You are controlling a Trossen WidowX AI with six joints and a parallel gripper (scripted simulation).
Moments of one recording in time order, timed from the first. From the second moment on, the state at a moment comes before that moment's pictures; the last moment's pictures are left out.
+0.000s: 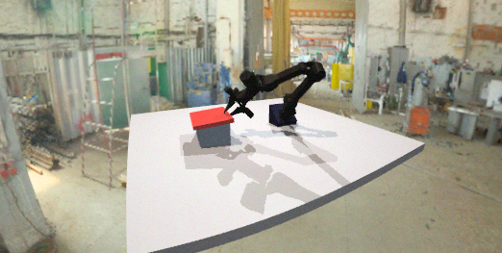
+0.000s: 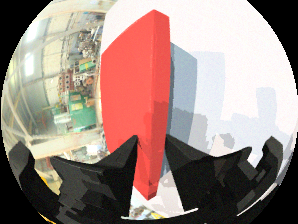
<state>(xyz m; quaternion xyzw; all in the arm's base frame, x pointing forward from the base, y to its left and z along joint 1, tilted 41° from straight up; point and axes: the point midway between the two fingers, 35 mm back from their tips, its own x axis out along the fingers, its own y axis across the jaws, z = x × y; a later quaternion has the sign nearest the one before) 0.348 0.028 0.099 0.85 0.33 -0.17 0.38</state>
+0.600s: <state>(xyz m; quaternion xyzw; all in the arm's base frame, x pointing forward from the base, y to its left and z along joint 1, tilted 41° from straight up) 0.349 0.026 0.102 0.85 0.33 -0.18 0.38</state>
